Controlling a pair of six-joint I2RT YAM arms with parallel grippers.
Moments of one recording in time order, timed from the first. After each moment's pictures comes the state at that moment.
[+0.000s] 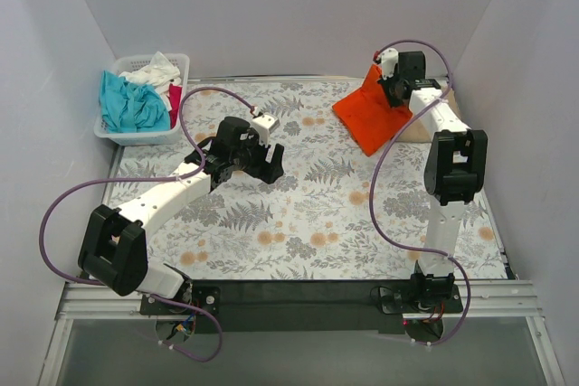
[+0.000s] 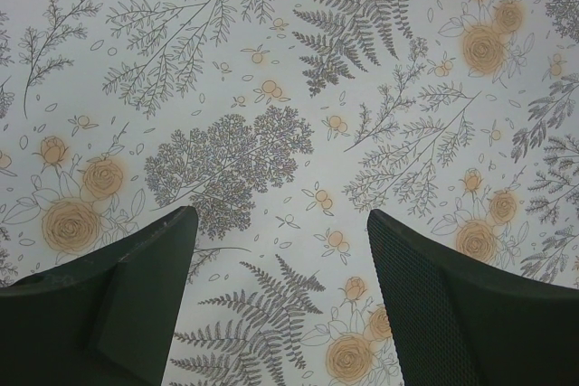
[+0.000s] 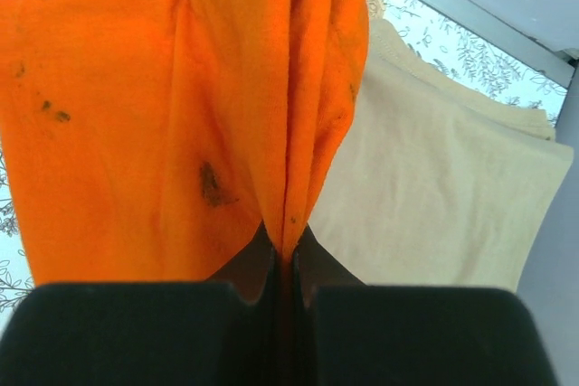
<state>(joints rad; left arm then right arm) -0.53 1.42 1.01 -0.25 0.24 -0.03 0.08 2.12 1.81 -0.41 -0.04 -0.42</state>
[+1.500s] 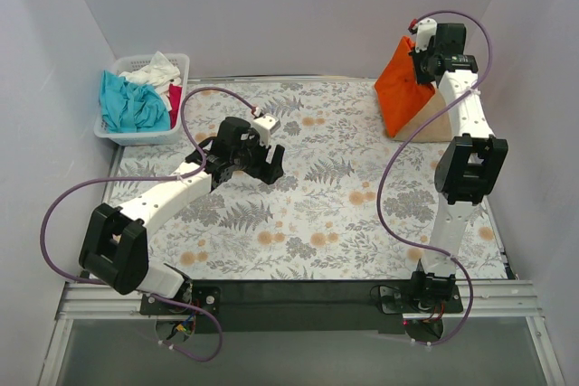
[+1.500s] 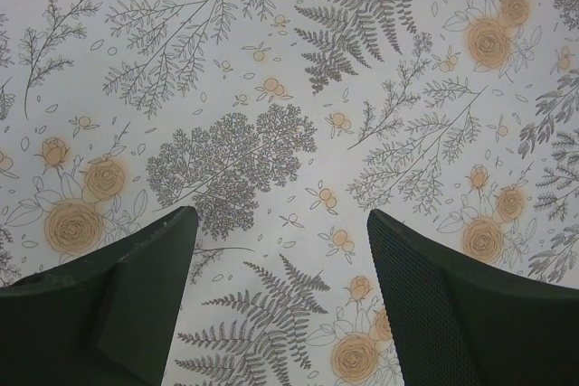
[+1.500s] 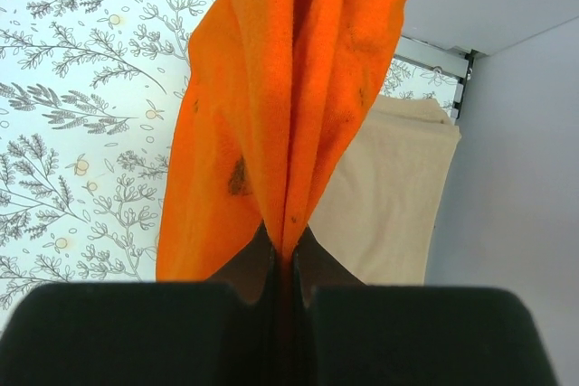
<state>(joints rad) -0.53 1.43 1.01 -0.25 0.24 -0.02 -0.04 2.12 2.12 -0.65 -0.12 -0.36</state>
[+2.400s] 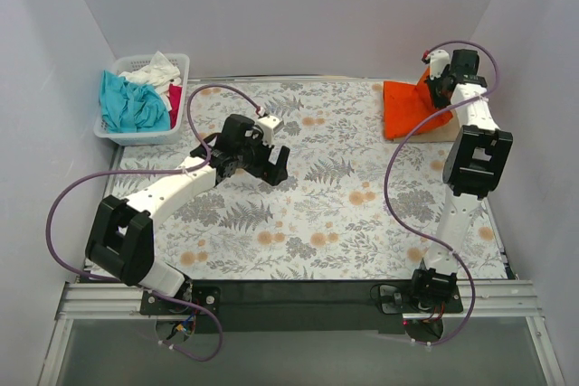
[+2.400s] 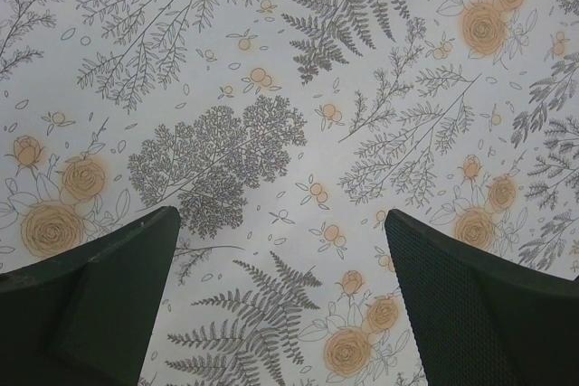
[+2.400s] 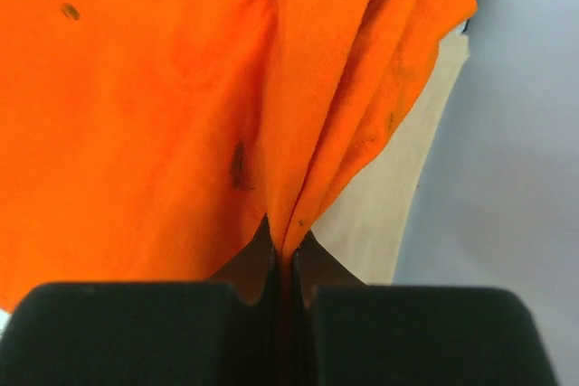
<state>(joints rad) -0.53 1.49 1.05 -0.30 0.28 -0.02 -0.18 2.24 2.01 -0.58 -0.15 -0.52</state>
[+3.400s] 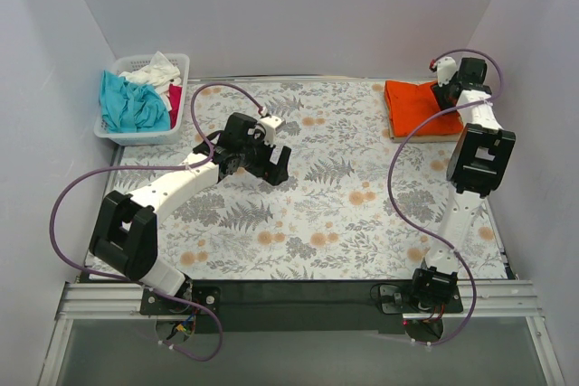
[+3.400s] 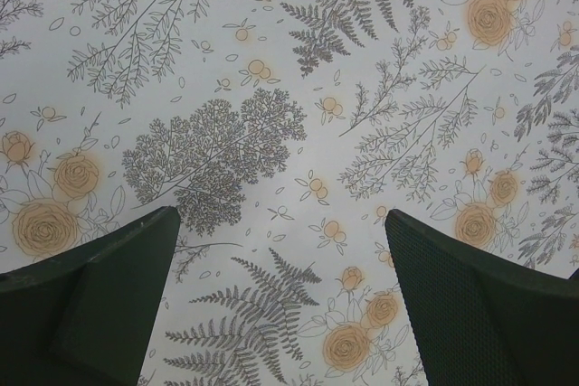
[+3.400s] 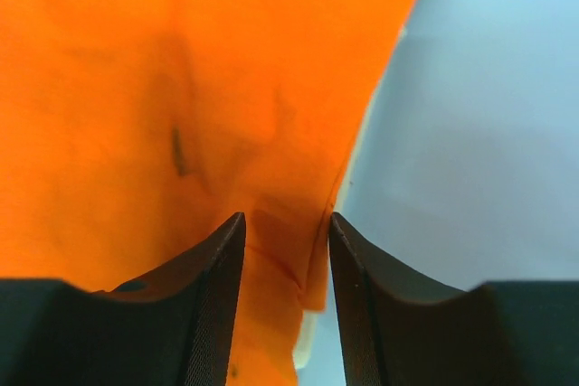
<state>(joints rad) -0.53 1.53 1.09 -0.34 0.29 -0.01 -0.24 2.31 1.99 -0.45 -0.10 -0.66</state>
